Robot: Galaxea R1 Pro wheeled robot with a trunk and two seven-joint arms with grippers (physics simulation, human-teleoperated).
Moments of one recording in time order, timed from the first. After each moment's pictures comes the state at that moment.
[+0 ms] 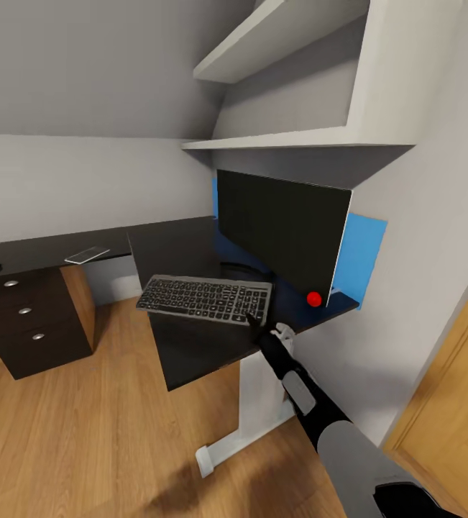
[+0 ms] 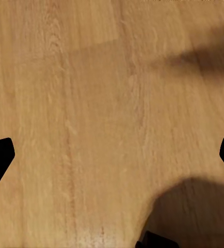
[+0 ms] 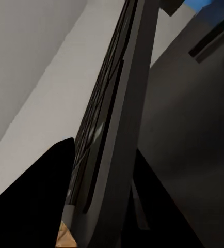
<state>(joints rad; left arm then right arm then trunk) -0.05 0.02 0.22 -0.38 0.00 -0.29 0.16 -0.77 0.17 0.02 -0.49 -0.78 -0.13 0.62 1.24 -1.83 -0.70</state>
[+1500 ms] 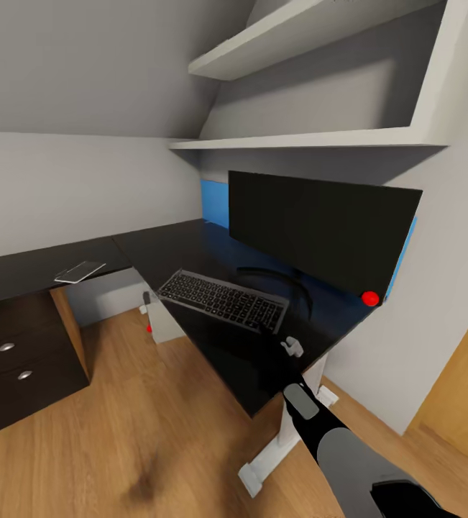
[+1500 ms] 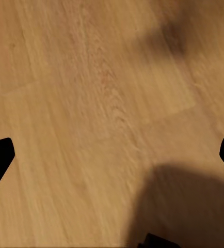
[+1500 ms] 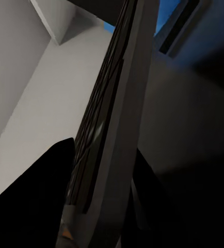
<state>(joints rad) -0.05 0.03 0.22 -0.38 0.01 -0.29 0.16 -0.77 0.17 0.02 -0.36 -1.01 -0.23 0.63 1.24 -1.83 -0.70</state>
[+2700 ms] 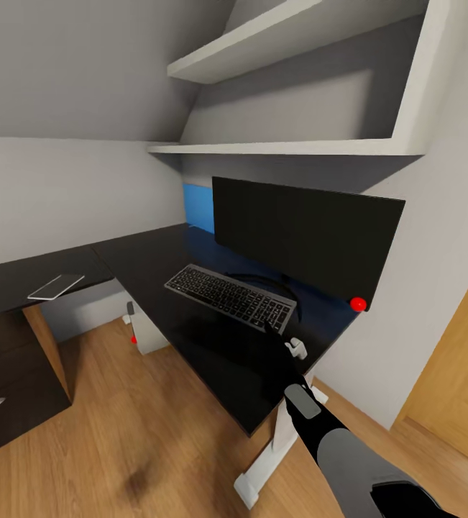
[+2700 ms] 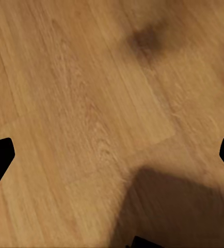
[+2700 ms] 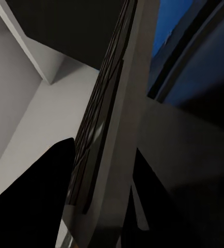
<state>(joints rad) -0.05 0.01 0.22 -0.39 0.01 -0.32 0.16 -0.76 0.17 0.02 -0.36 -1.09 -0.26 0.62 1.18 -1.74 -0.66</state>
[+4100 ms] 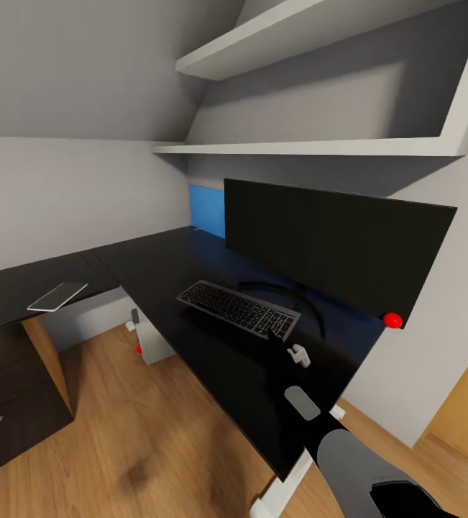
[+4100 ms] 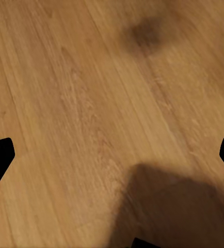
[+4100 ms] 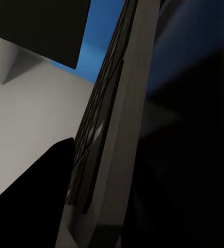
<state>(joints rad) -0.05 0.01 0.22 -0.39 0.01 -0.33 0.16 -0.76 0.17 0.02 -0.35 -1.09 -0.27 0.46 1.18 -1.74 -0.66</state>
